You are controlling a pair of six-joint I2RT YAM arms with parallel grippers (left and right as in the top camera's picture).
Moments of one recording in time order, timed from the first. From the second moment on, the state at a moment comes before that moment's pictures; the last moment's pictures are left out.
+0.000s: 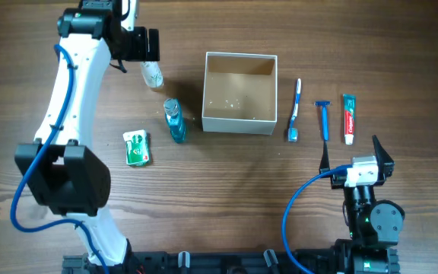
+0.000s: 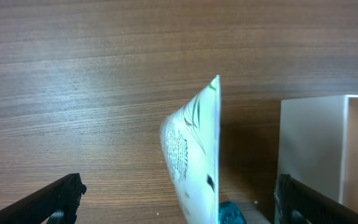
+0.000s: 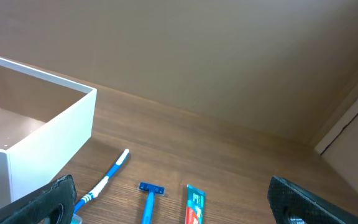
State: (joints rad) left arm -0.08 1.98 1.92 -1.06 0.03 -0.07; right arm -0.08 0.02 0.01 0.00 -0.09 -0.31
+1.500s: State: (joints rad) left arm -0.09 2.04 1.92 -0.99 0.03 -0.05; right arm -0.08 0.02 0.01 0.00 -0.09 -0.31
